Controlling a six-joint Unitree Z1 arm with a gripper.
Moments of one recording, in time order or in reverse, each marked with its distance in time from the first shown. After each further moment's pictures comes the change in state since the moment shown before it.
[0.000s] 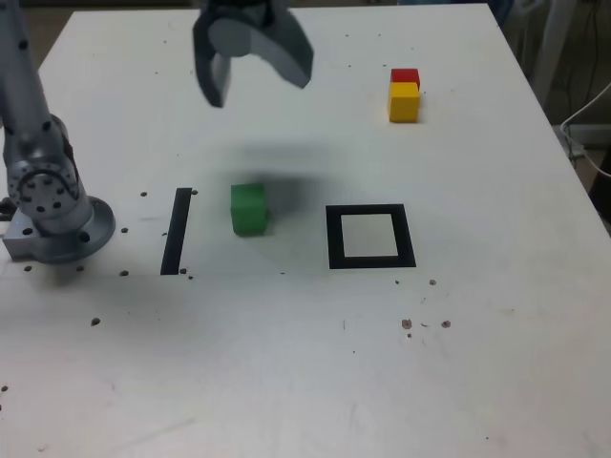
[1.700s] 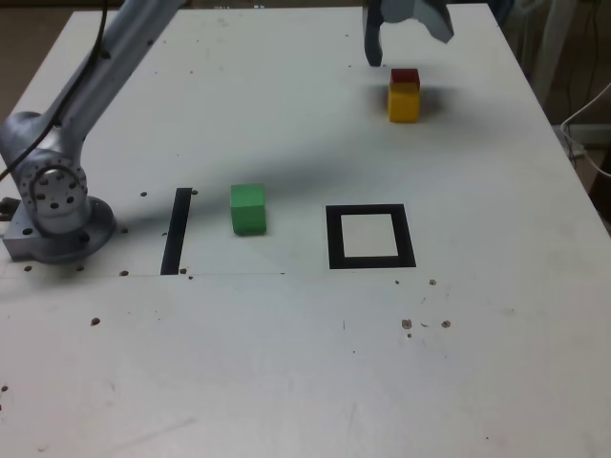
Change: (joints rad) arm 0.192 0.792 -1.103 0.196 0.001 0.153
